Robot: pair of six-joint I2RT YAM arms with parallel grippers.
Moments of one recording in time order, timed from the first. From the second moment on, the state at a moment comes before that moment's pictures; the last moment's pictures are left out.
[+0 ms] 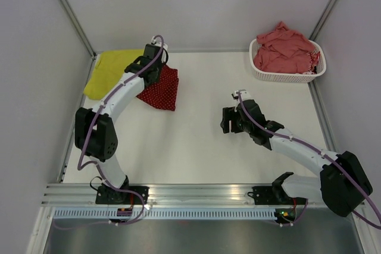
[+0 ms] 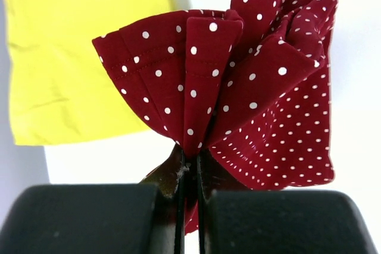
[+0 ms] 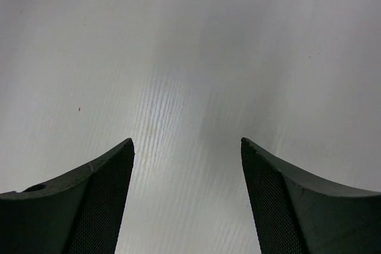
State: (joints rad) left arm -0.39 1.74 1.50 -0.54 -0.42 0.07; right arm 0.59 1.21 0.64 -0.12 0.08 0.35
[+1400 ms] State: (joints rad) left arm -0.14 1.86 1.87 -0.66 -0.29 0.19; right arm 0.54 1.25 0.64 -0.14 0.07 0.34
